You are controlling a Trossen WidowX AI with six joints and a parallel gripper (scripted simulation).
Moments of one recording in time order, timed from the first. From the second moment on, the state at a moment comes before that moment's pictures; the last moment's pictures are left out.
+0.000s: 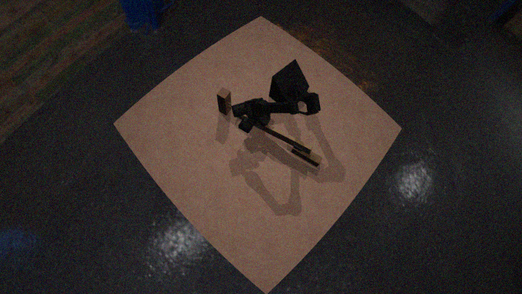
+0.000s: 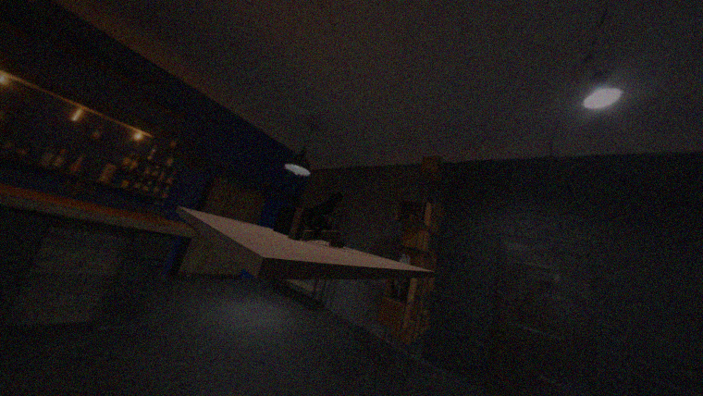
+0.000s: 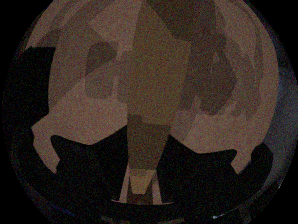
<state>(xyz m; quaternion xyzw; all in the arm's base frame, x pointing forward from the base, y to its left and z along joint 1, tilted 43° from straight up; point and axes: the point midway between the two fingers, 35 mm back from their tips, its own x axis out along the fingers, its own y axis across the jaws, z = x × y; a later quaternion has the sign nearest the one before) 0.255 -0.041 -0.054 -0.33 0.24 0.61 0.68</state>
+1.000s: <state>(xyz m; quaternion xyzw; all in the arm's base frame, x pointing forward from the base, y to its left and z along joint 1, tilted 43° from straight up) 0.256 -0.050 -0.044 -0.33 0.24 0.62 0.67</state>
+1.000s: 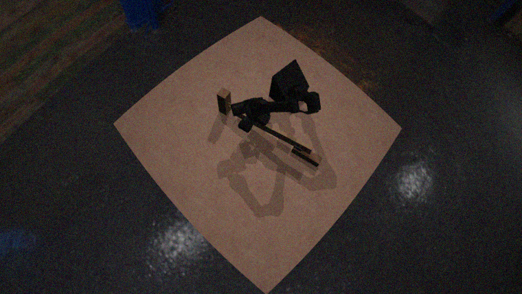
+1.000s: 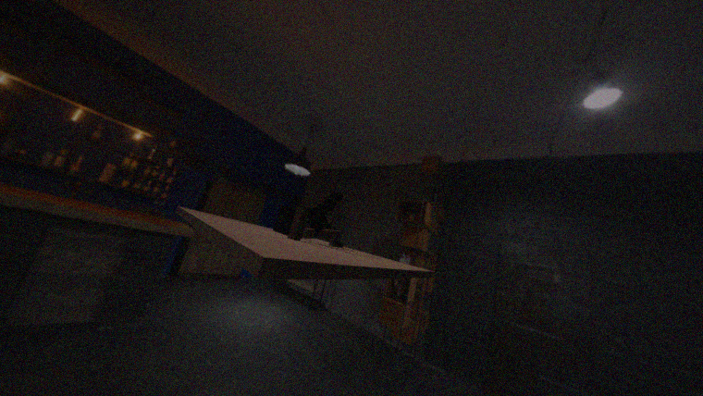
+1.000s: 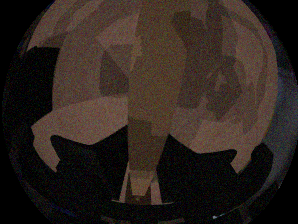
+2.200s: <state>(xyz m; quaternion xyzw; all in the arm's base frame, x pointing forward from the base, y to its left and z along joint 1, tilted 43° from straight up) 0.254 -0.062 -0.031 -0.33 0.24 0.62 0.67</state>
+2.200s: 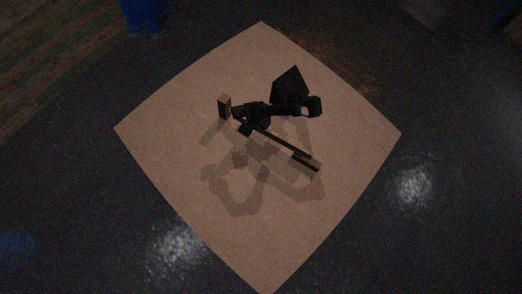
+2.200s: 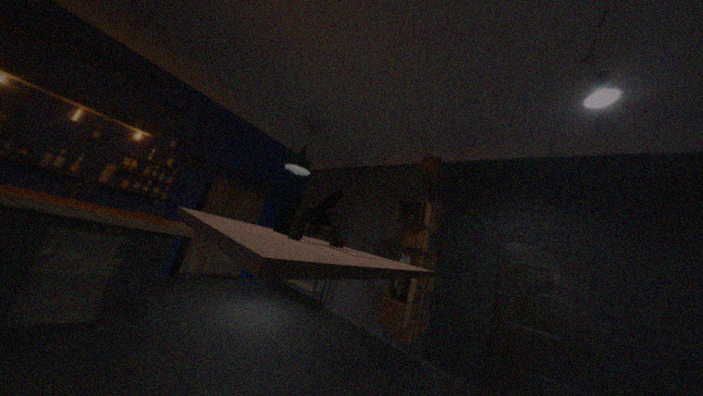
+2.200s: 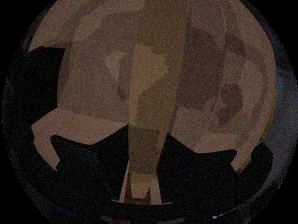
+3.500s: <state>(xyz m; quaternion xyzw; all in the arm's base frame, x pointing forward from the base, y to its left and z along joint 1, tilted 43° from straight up) 0.255 -0.071 -0.023 -0.34 0.24 0.61 0.67</state>
